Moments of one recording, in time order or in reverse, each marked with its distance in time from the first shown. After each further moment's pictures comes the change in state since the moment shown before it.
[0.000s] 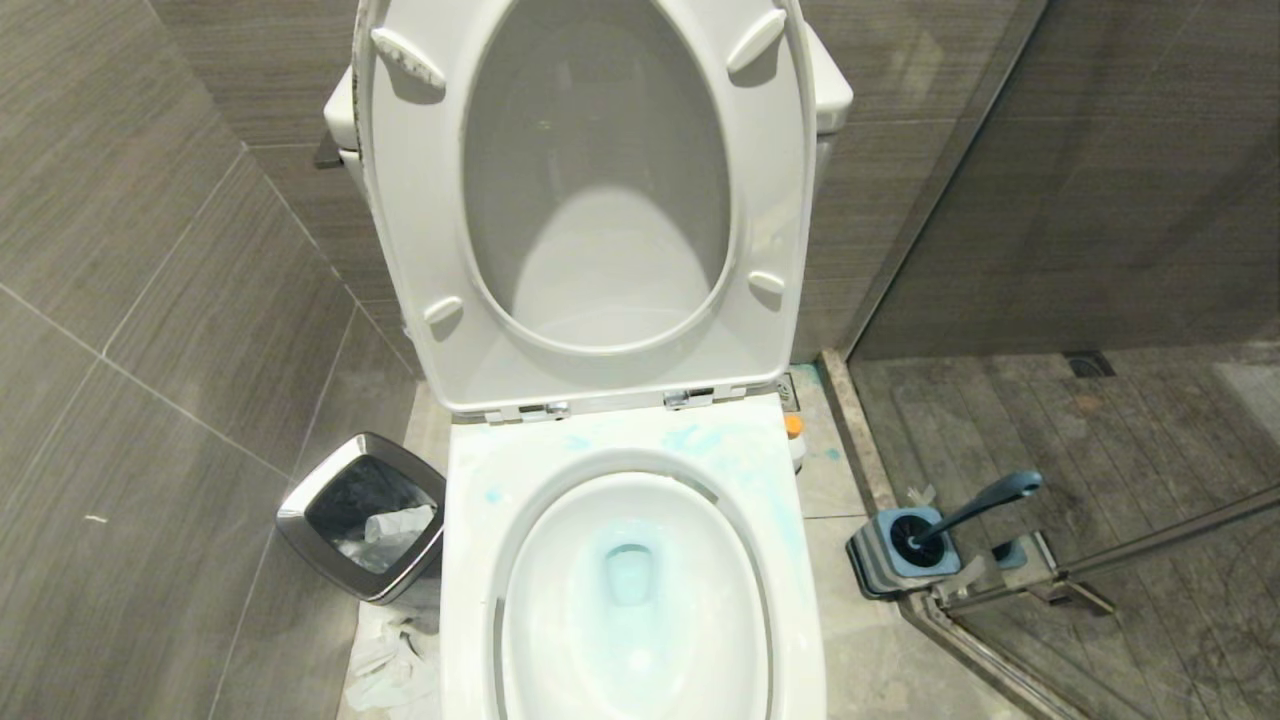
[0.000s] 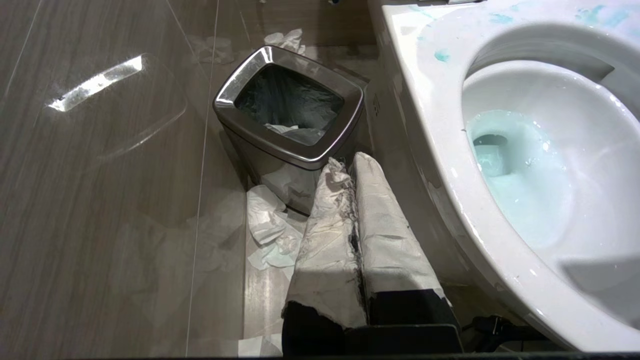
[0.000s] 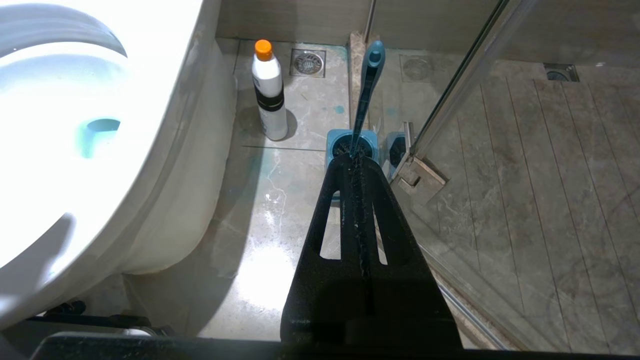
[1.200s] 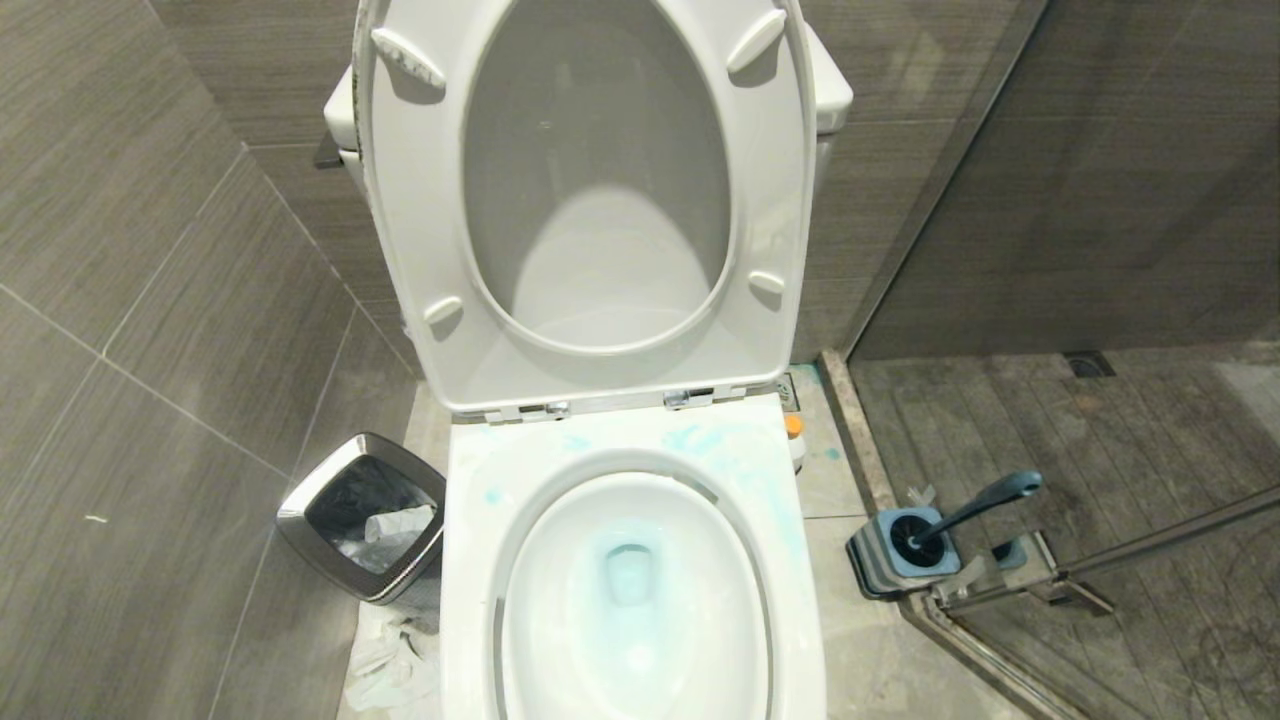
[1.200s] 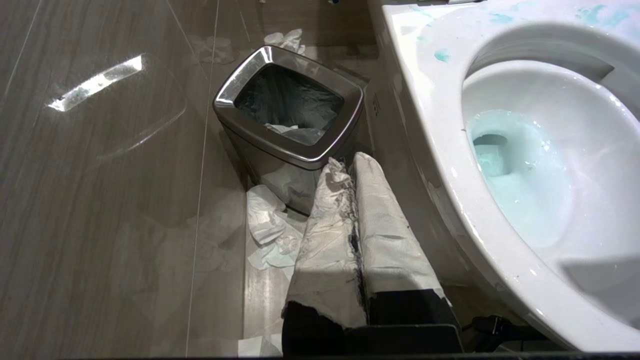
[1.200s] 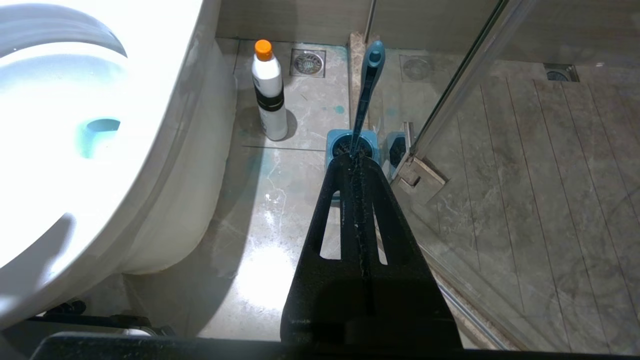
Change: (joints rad) left arm 0.000 0.000 -0.001 0.001 0.000 0.000; right arm 0.000 -0.001 0.000 0.000 0.000 0.000
